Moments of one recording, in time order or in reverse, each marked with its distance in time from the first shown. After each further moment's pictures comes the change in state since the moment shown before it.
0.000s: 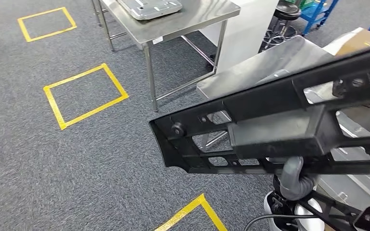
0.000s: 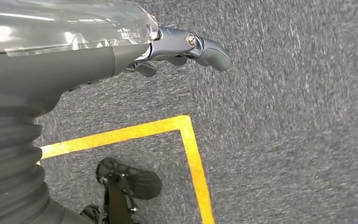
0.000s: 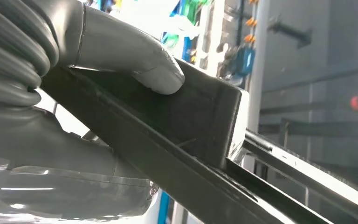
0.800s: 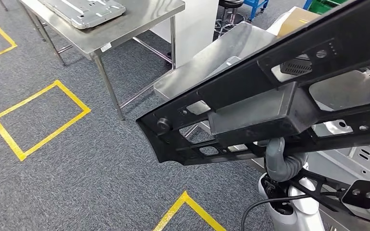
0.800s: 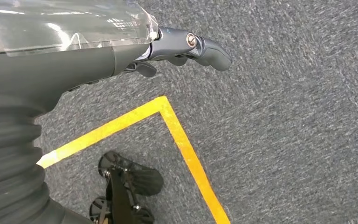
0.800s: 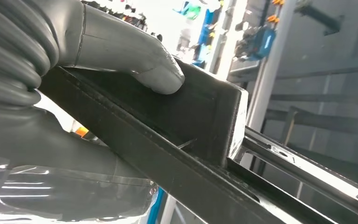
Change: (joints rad) left arm 0.001 -0.012 0.002 0.001 0.007 -0.007 -0.004; right arm -0.155 -0.094 0.119 0.042 -0.029 -0.072 0.063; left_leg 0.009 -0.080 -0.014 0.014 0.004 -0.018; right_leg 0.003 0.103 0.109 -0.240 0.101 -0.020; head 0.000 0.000
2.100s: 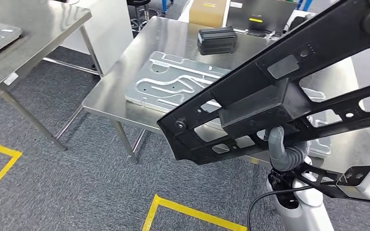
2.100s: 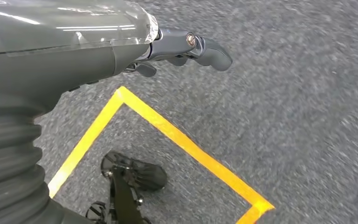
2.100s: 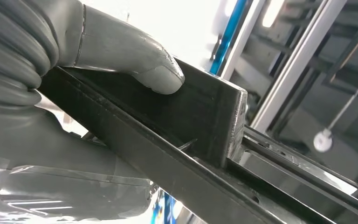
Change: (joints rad) left arm 0.009 -0.003 0.000 0.001 -0.013 -0.005 -0.014; right arm 0.008 -0.095 -0.046 0.112 -0.047 -0.039 -0.036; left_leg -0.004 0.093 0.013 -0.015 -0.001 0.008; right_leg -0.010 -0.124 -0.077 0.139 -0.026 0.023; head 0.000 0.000
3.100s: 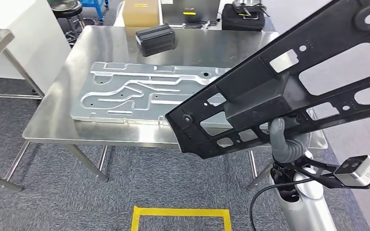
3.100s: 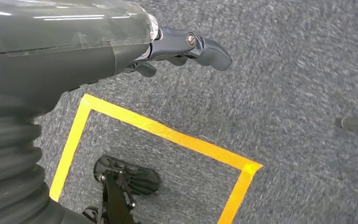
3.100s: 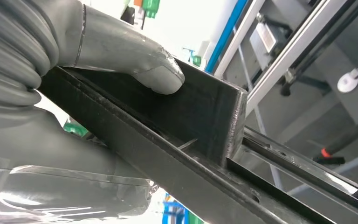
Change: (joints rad) left arm -0.004 0.010 0.000 0.000 0.001 0.001 -0.012; right arm -0.029 -0.008 -0.032 0.069 -0.005 0.001 -0.002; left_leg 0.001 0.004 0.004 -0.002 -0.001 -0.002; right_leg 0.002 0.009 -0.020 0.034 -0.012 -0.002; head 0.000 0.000
